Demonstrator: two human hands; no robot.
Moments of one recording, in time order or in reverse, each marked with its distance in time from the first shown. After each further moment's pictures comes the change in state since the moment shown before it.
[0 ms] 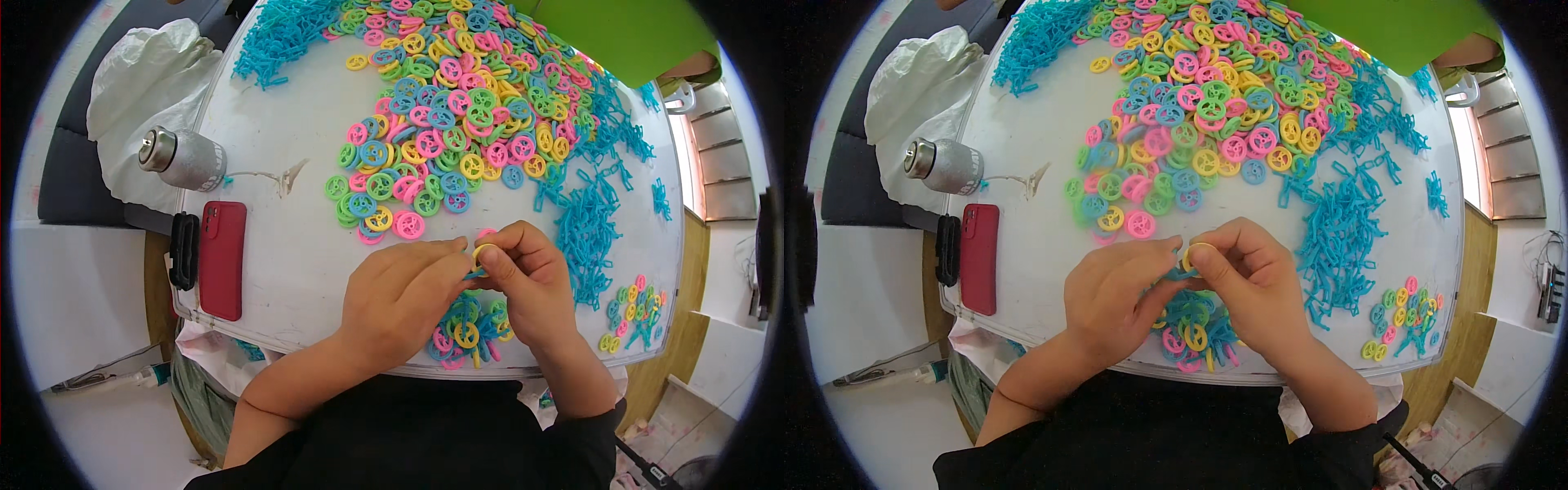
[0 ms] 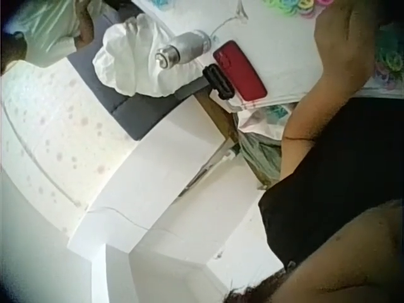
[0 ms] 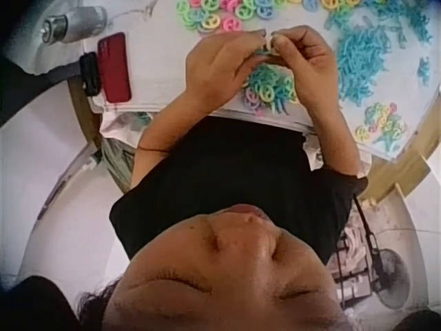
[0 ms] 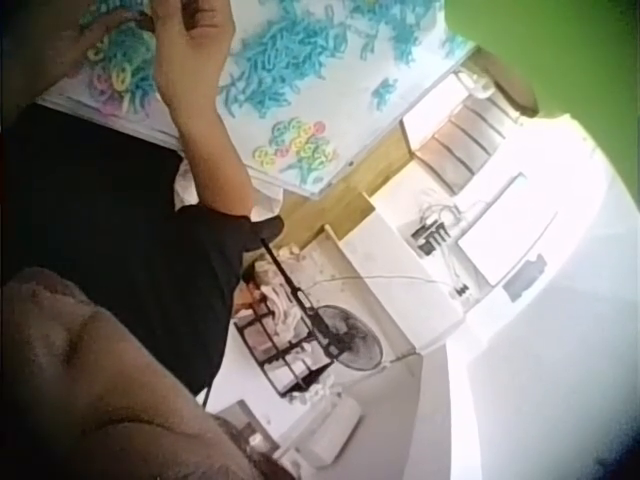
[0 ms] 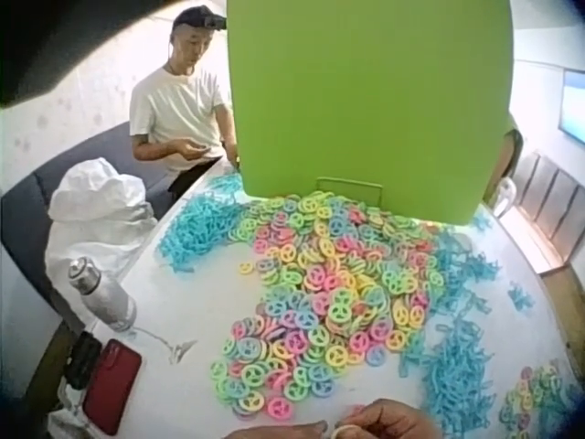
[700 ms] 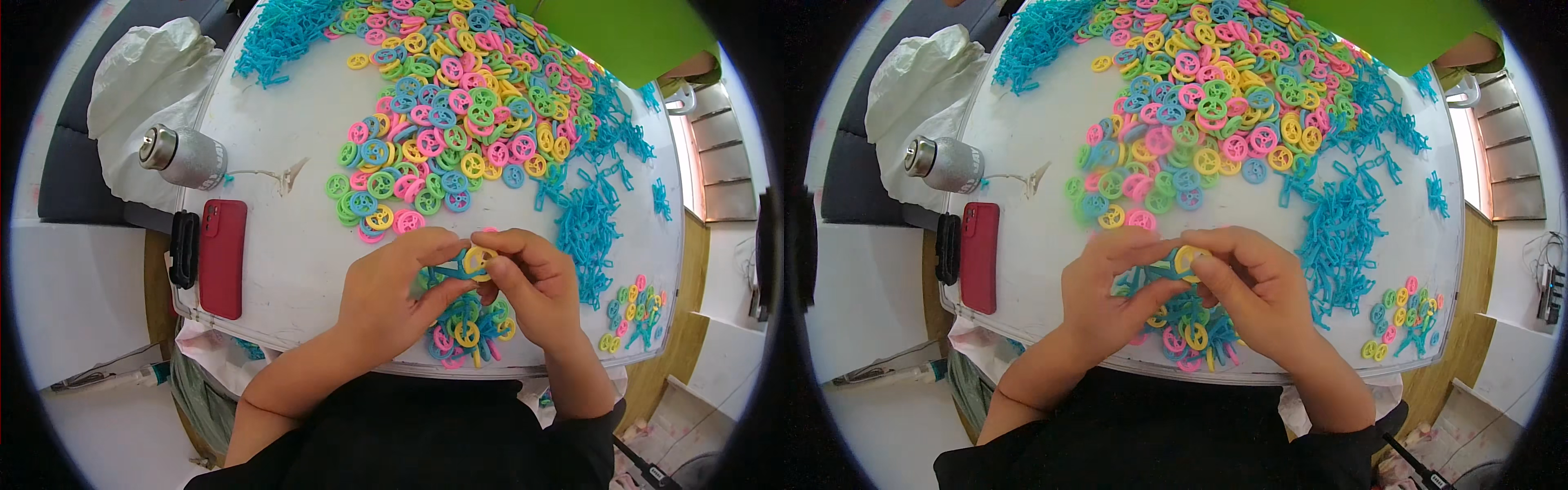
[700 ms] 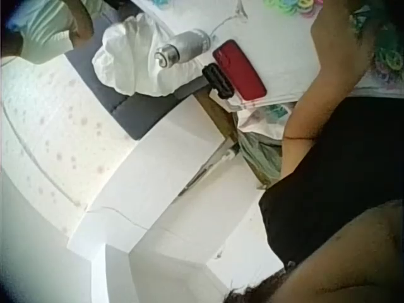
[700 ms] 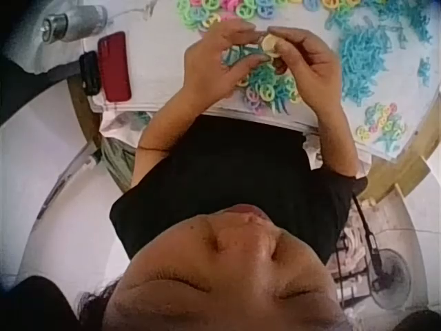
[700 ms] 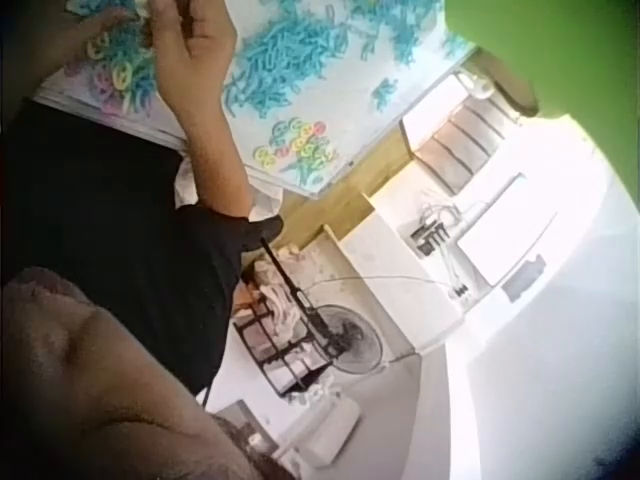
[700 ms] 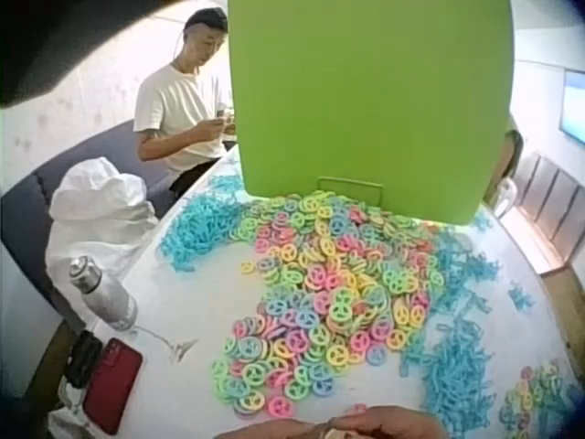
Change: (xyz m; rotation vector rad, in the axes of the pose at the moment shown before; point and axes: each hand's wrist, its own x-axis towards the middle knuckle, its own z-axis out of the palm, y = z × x) left_hand 0.004 0.002 -0.011 -0.134 -0.110 -0.207; right_hand -0.006 -0.012 -0.002 -0.257 -0.043 -0.063
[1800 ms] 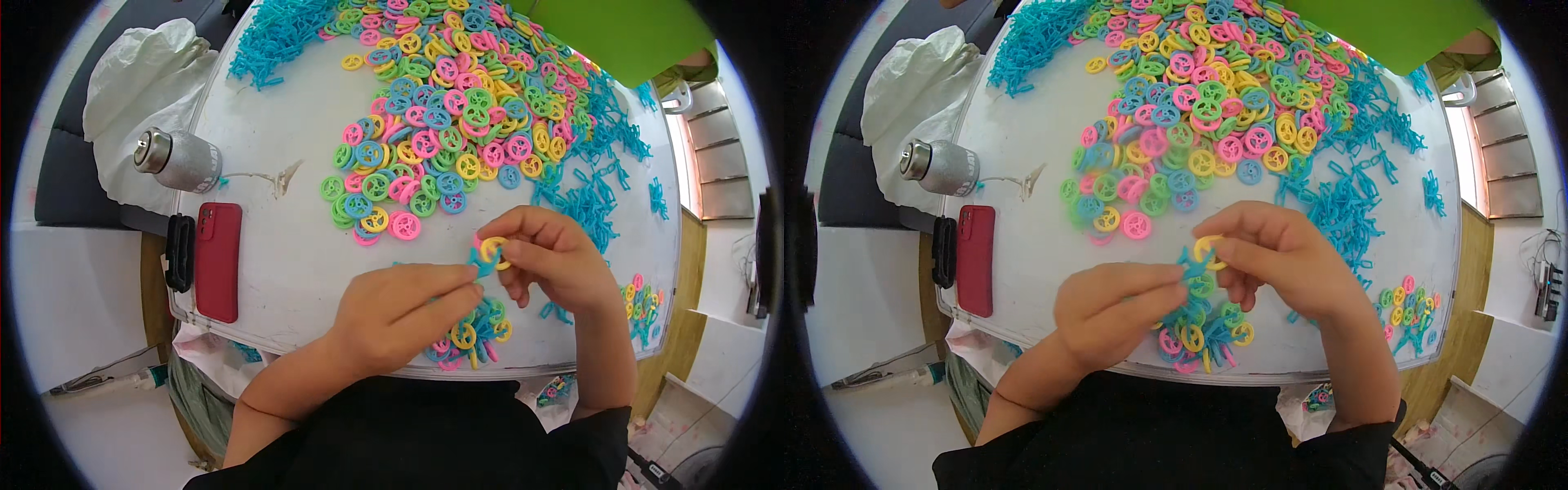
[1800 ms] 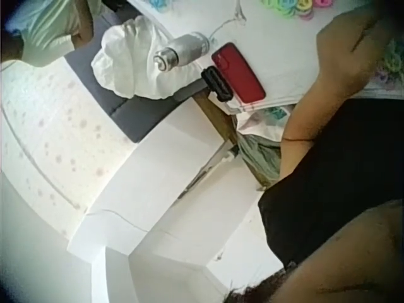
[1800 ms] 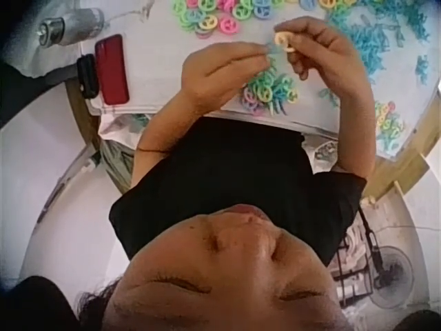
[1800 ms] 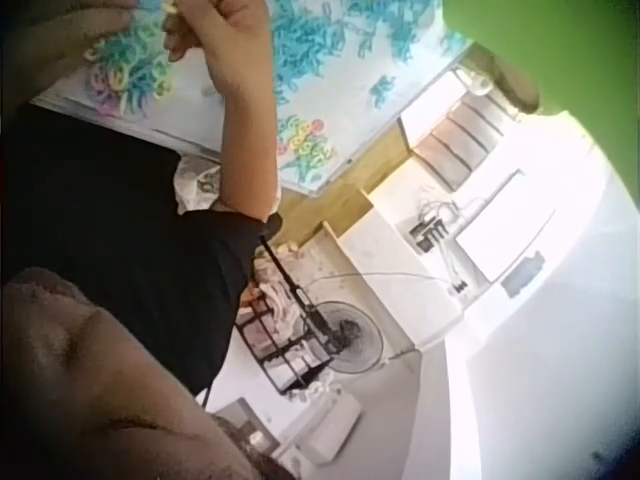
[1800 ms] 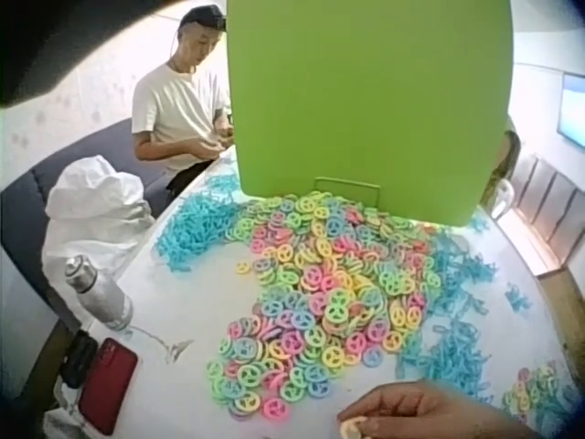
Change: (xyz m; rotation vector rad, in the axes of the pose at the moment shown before) left_hand 0.000 -0.002 -0.007 -0.005 -0.087 0.309; right_hand 0.029 -0.028 -0.044 0.085 -0.289 0.365
